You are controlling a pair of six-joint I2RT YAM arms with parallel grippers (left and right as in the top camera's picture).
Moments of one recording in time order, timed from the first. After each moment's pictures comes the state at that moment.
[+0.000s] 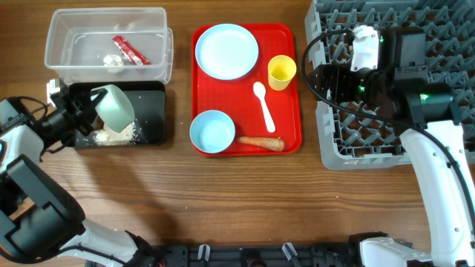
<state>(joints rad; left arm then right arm) 0.68 1.81 1.09 -0.53 1.50 -0.50 0.10 1.38 1.38 -0.88 -0.27 0.07</state>
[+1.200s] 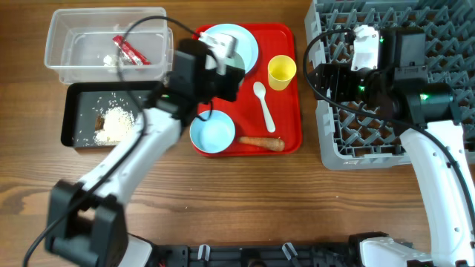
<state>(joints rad) -0.43 1.64 1.16 -0.15 0.31 -0.20 0.10 1.38 1.38 -0.88 -0.27 0.09</state>
